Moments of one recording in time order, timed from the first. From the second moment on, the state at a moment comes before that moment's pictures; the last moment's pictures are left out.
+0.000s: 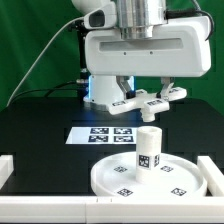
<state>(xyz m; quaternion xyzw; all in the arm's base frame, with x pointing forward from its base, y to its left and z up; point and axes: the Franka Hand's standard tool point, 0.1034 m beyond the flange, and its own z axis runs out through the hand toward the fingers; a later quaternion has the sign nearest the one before) 0.564 0.030 0.143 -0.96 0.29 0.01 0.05</state>
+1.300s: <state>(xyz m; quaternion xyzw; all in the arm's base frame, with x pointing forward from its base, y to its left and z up) 0.565 0.041 0.126 -0.98 0.21 0.00 -0.01</state>
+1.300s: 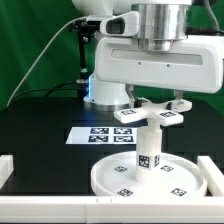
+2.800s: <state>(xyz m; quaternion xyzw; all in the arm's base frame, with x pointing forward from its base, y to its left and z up) 0.563 0.038 0.105 -0.92 0.40 -0.01 0.00</state>
